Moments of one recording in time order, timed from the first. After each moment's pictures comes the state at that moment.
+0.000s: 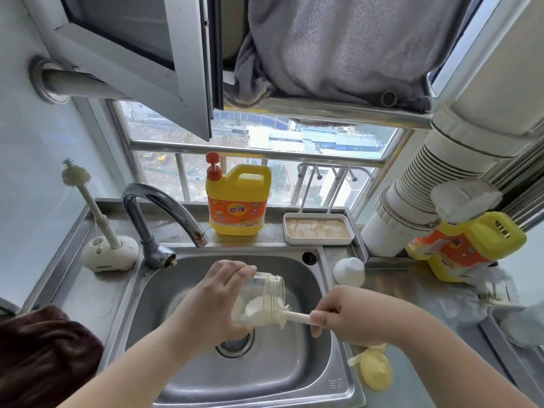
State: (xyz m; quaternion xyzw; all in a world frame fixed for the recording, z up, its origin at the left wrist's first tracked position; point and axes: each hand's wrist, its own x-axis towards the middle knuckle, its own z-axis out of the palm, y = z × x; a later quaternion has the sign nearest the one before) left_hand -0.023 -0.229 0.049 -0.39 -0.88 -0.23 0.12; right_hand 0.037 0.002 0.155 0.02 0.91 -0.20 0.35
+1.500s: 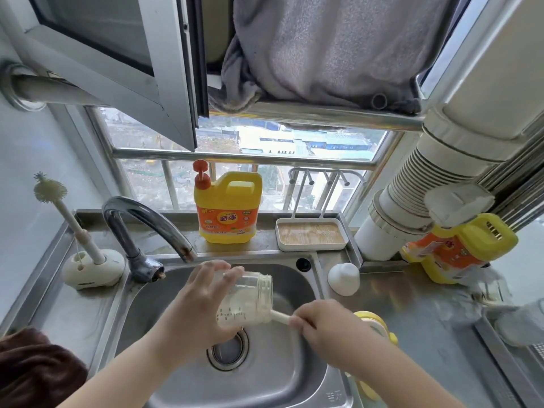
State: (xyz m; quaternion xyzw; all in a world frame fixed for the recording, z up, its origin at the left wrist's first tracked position) left_hand -0.044 -0.233 0.041 -0.35 -0.89 -0.27 0.11; right_hand 0.033 -0.008 0.112 0.01 0.96 -0.20 0.19
